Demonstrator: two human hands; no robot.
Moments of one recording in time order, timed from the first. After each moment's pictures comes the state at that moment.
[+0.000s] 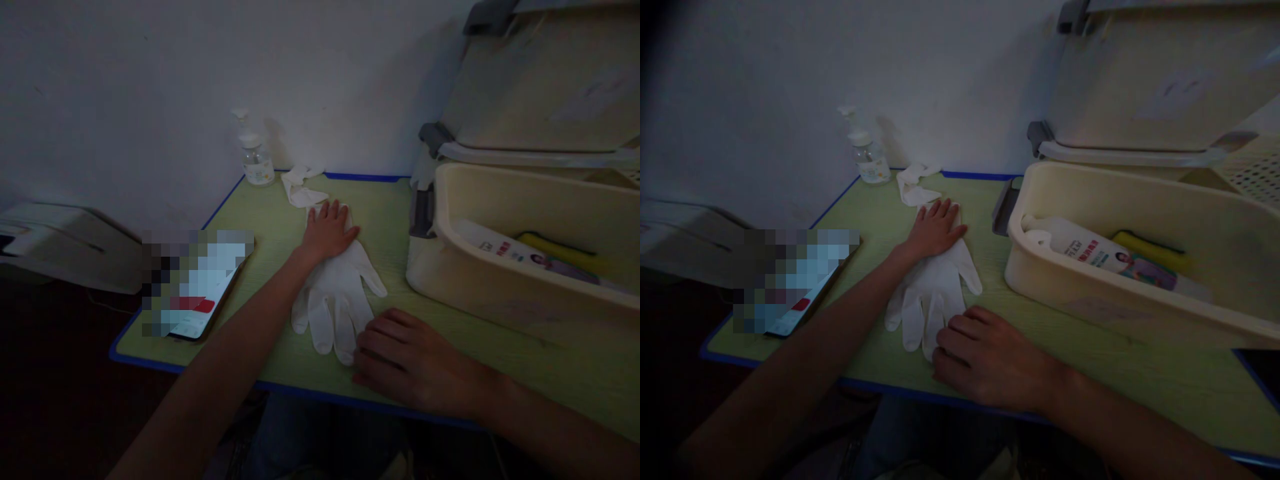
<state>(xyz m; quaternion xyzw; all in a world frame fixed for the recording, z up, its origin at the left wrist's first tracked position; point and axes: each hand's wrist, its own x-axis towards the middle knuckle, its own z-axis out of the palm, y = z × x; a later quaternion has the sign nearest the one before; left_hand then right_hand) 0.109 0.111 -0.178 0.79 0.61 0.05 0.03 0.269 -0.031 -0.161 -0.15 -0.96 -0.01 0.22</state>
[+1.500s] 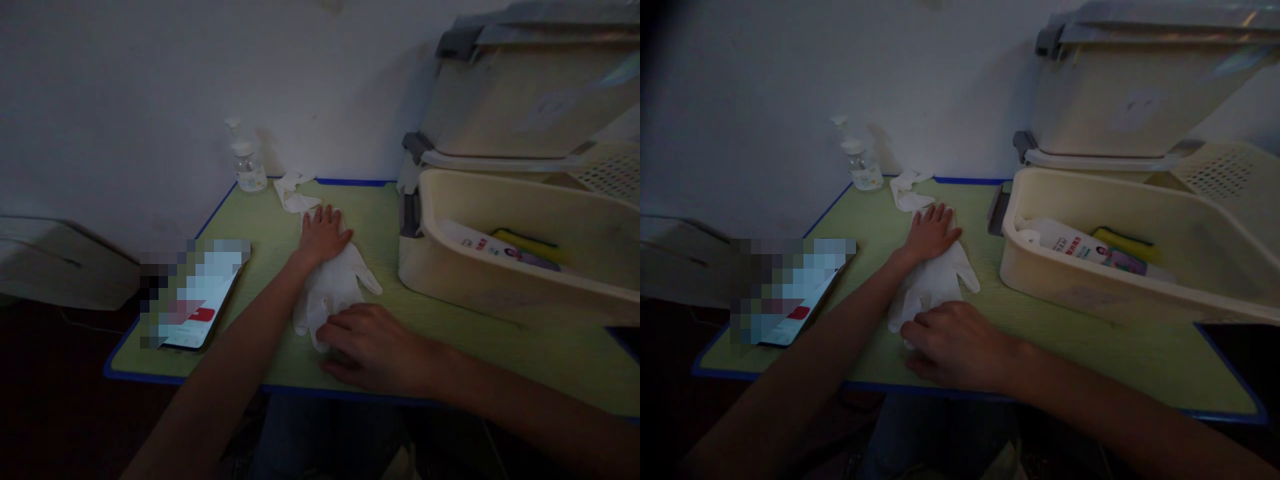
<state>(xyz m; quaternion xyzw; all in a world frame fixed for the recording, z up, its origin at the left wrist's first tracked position) 0.109 0.110 -0.177 0.79 0.61 0.06 0.04 0.229 -0.027 -0.147 -0.24 -0.96 0.13 0.05</state>
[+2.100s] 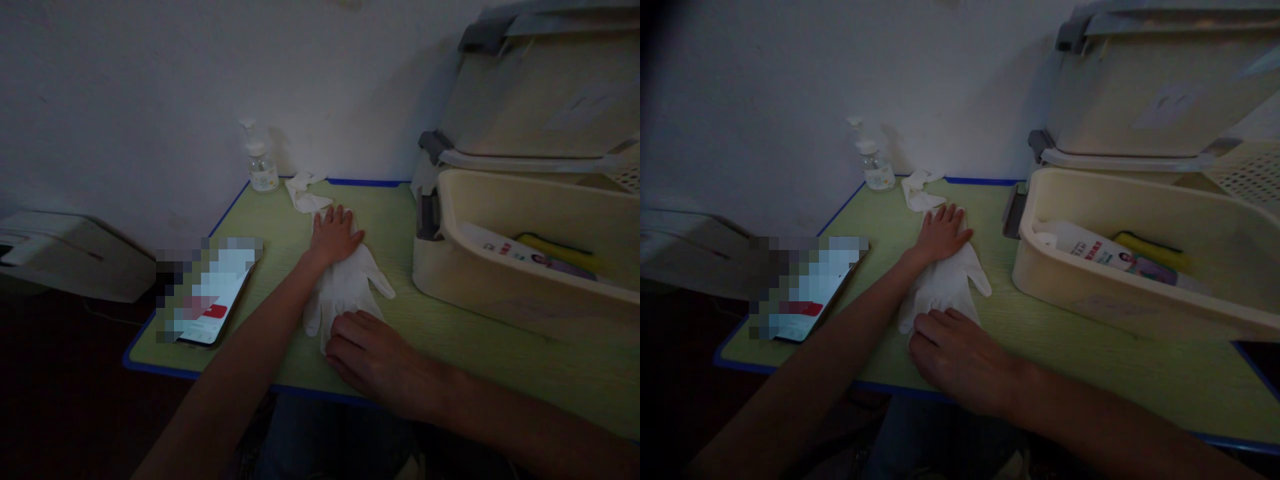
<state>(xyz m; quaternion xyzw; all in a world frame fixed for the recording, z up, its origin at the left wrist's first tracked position) 0.108 0.110 -0.177 0.79 0.61 0.07 0.04 0.220 -0.037 -0.169 -0.21 -0.96 0.06 0.19</state>
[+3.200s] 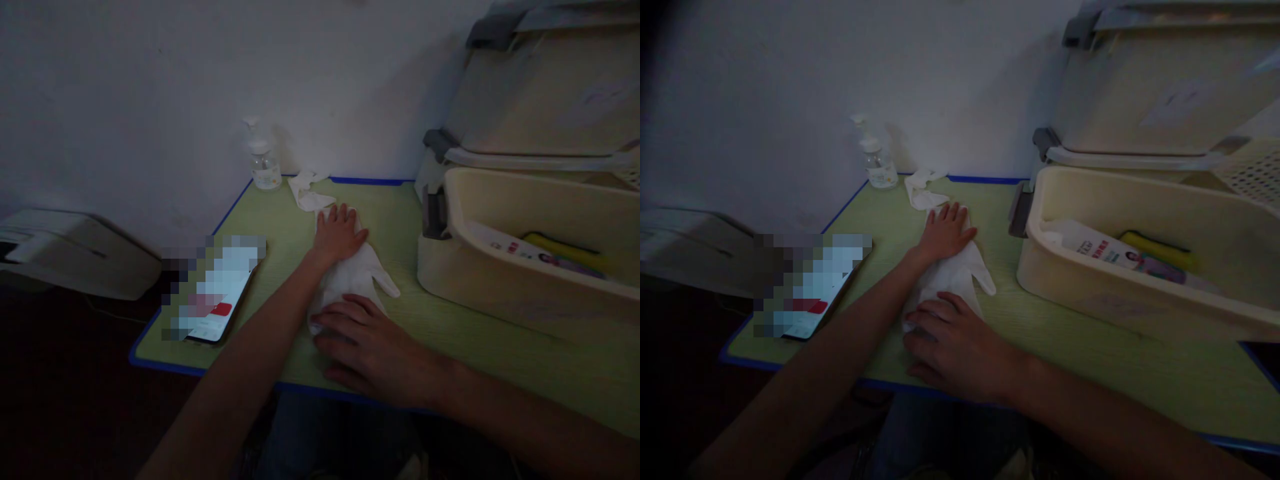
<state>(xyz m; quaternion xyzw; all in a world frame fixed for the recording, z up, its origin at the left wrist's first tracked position) 0.109 0.110 -0.177 0.79 0.61 0.06 0.04 0.220 -0.031 -0.166 -0.18 -0.97 0.07 0.15</state>
